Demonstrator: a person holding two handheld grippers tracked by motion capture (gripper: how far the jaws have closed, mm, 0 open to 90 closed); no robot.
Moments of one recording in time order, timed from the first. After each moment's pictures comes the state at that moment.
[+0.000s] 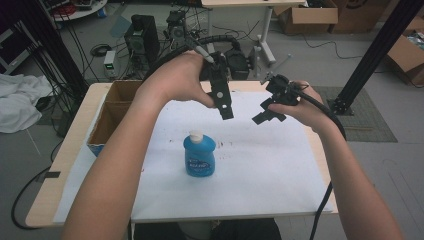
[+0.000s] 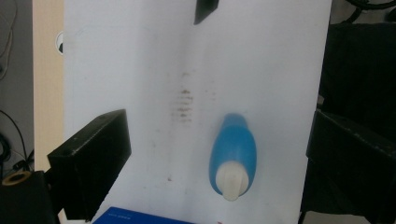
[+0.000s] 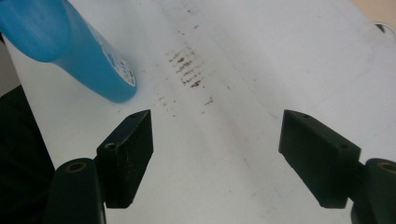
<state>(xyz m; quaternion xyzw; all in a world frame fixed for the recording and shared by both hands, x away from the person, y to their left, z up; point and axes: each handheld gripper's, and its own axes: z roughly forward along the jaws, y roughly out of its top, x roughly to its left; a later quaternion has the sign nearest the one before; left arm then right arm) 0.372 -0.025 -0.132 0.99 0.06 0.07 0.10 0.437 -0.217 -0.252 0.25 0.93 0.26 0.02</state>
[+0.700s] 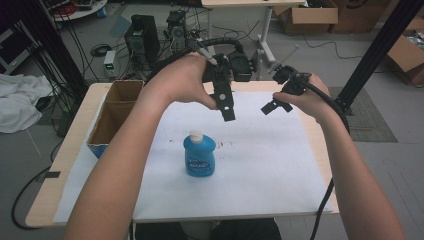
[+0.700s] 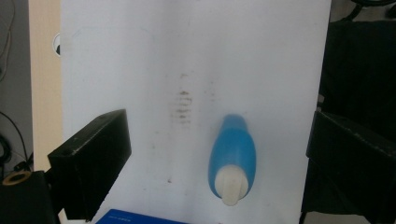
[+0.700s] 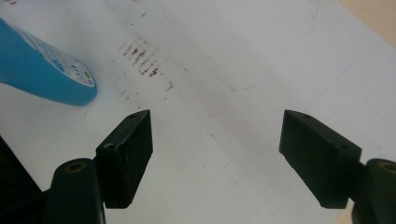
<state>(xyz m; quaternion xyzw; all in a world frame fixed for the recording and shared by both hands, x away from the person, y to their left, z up) 0.372 -0.031 -0.136 0.99 0.05 0.07 0.09 0.459 -0.235 -0.244 0.35 0.91 0.21 0.04</state>
